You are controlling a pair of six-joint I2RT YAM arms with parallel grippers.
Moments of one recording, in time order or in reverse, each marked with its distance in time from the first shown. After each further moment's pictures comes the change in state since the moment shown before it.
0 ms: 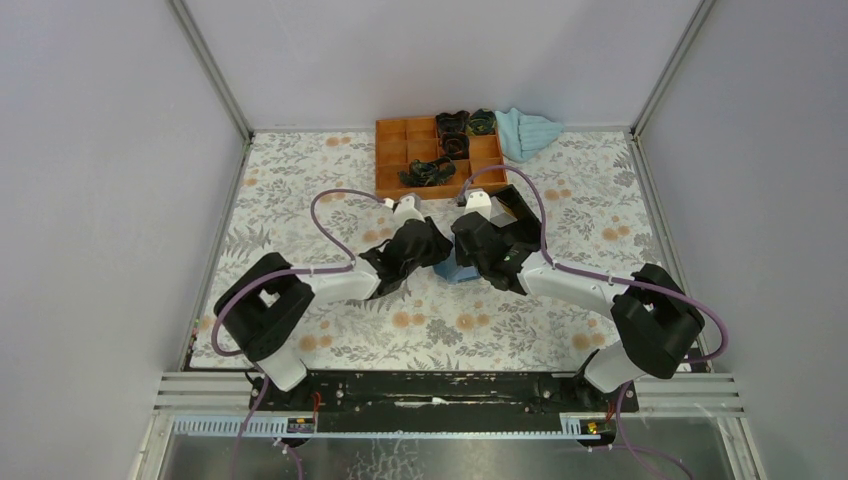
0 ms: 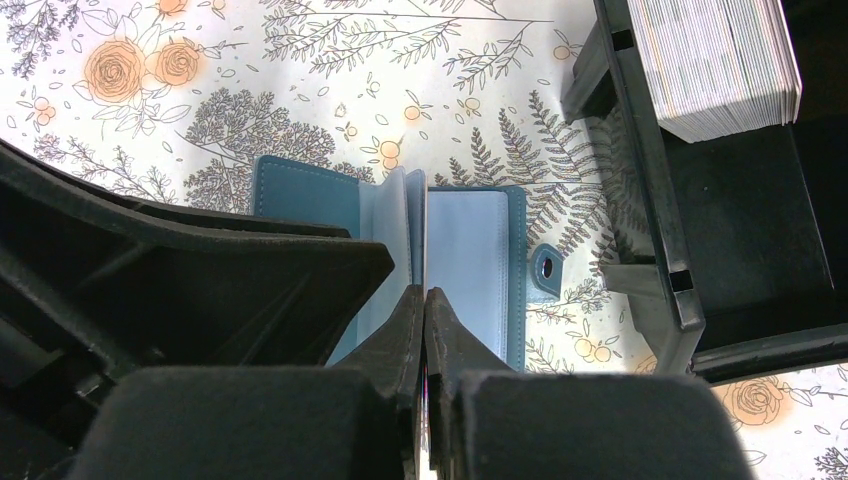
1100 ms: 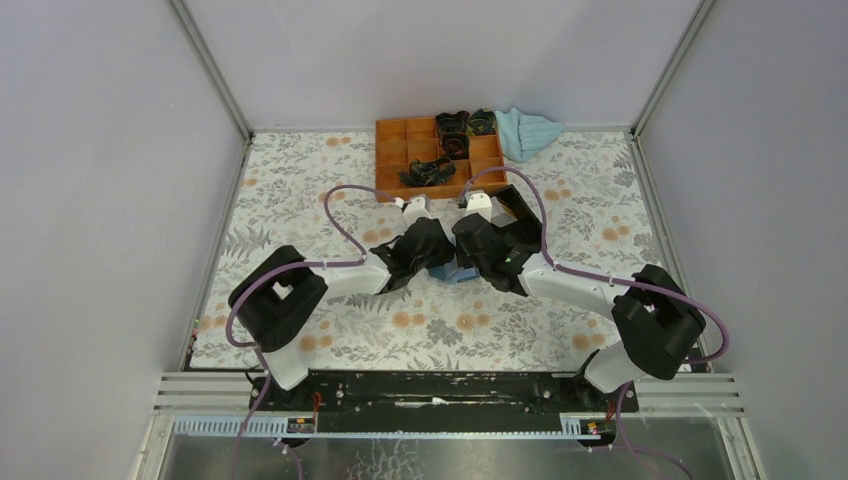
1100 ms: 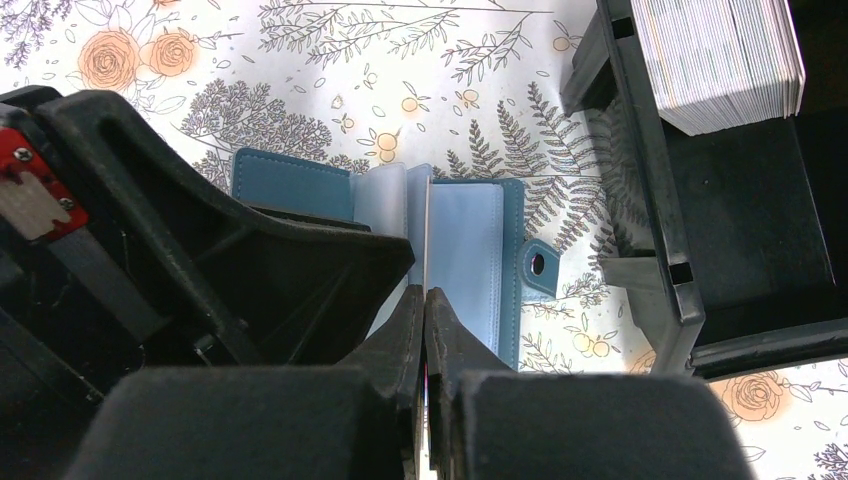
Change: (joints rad) left arm -0.011 0.079 0.085 -0.096 -0.002 0.035; right arm 0.000 -0.005 -0.013 0.003 -0.006 0.000
